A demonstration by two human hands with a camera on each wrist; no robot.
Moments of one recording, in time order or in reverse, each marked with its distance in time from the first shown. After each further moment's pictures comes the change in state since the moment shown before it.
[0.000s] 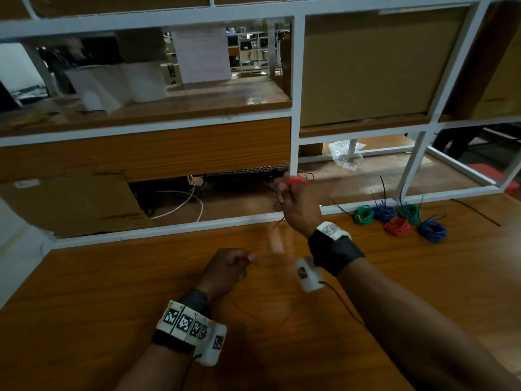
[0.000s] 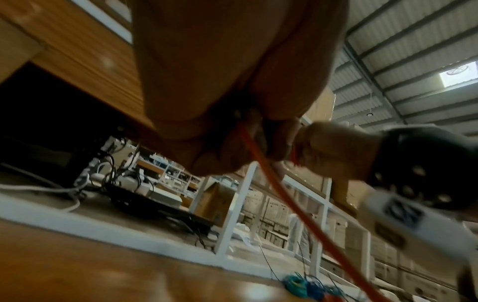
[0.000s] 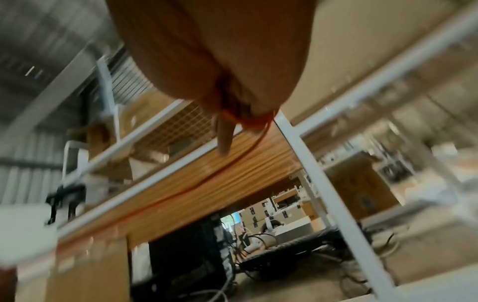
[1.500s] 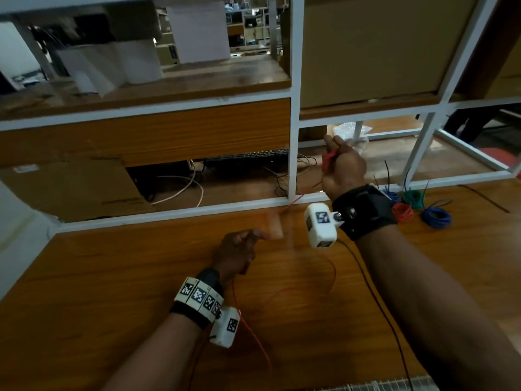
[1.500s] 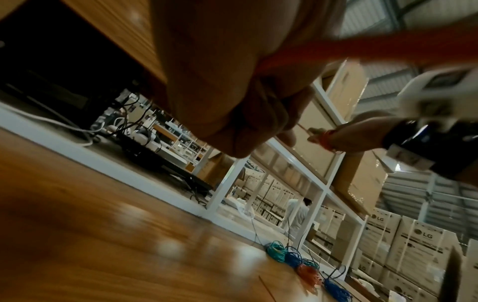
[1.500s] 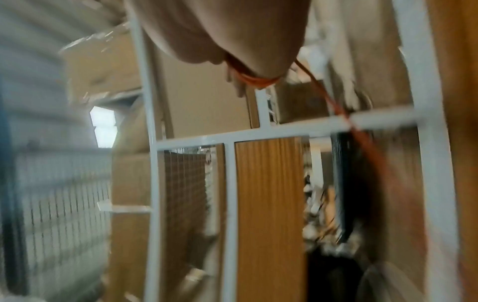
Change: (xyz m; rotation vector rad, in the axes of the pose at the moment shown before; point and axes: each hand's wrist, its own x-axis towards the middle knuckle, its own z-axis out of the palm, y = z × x) left_hand 0.007 0.013 0.035 -0.224 0.086 -0.046; right_hand 0.042 0.006 -0.071 1.122 0.530 0.537
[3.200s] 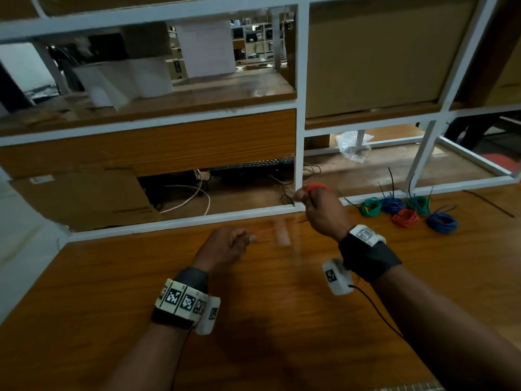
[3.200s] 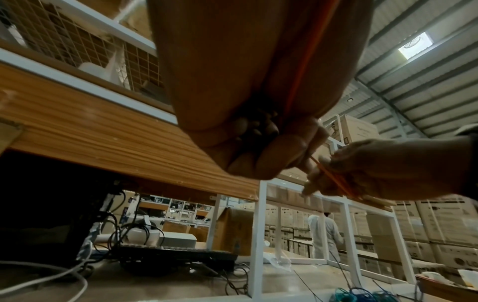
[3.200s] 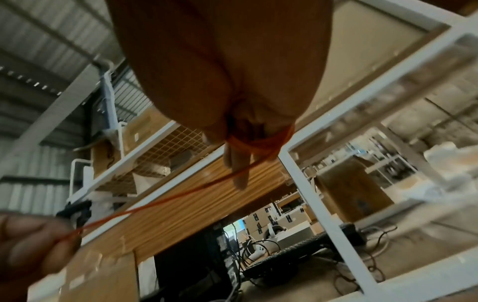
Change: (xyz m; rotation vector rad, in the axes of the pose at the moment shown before) left_hand -0.007 0.030 -0.056 0.486 -0.043 0.262; right_hand -0.050 0.042 -0.035 -1.437 -0.510 -0.476
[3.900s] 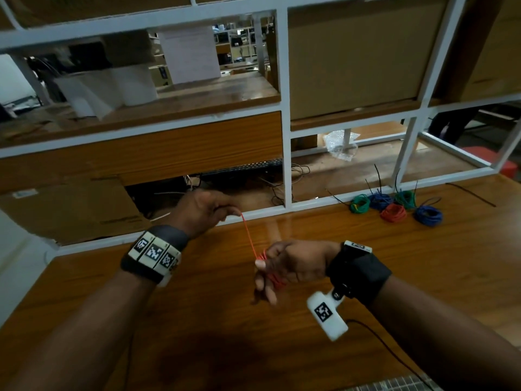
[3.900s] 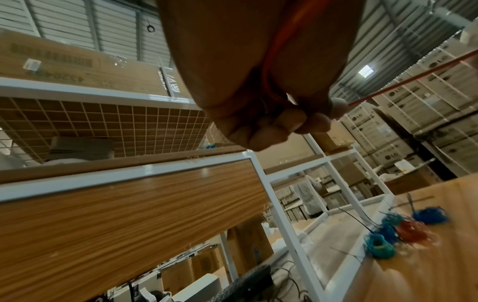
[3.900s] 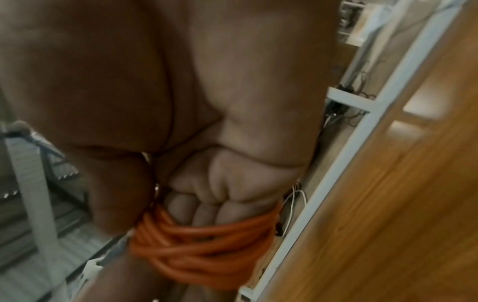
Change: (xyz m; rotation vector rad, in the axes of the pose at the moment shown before) left_hand 0.050 0.027 -0.067 0.446 0.046 0.478; right_hand -0.066 -0.034 0.011 0.835 -1.375 0.100
